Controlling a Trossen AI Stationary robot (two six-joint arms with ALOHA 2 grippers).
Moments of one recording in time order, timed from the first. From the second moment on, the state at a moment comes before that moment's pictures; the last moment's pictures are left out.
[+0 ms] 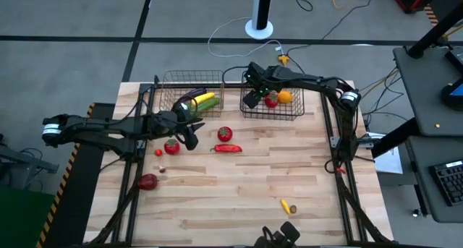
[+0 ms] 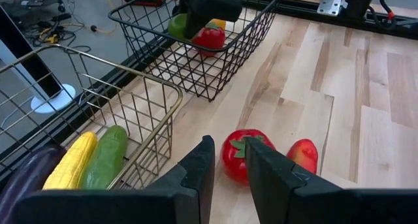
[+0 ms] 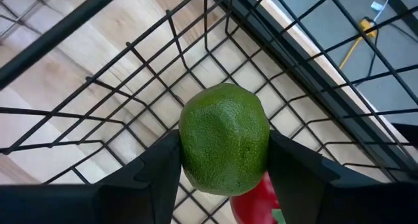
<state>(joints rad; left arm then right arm) 0.11 0.97 0.57 -0.09 -0.33 -0.17 -0.56 1.96 1.60 -0.82 0.16 0.19</state>
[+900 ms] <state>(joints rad) 0.04 0.97 0.57 -0.09 -0.30 -0.22 -0.54 1.88 1.60 -0.82 0.15 0.19</state>
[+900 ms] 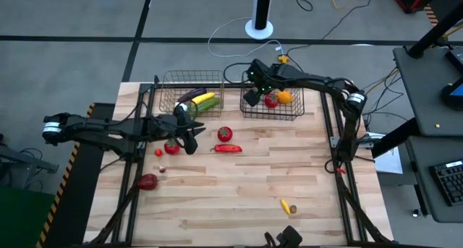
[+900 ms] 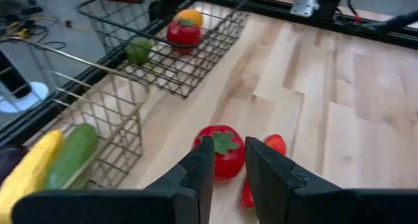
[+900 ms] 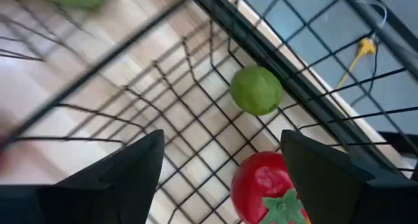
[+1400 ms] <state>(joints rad) -0.08 0.97 0.57 -0.09 -0.30 -0.26 -0.24 1.67 1.60 -0.87 0.15 0.22</state>
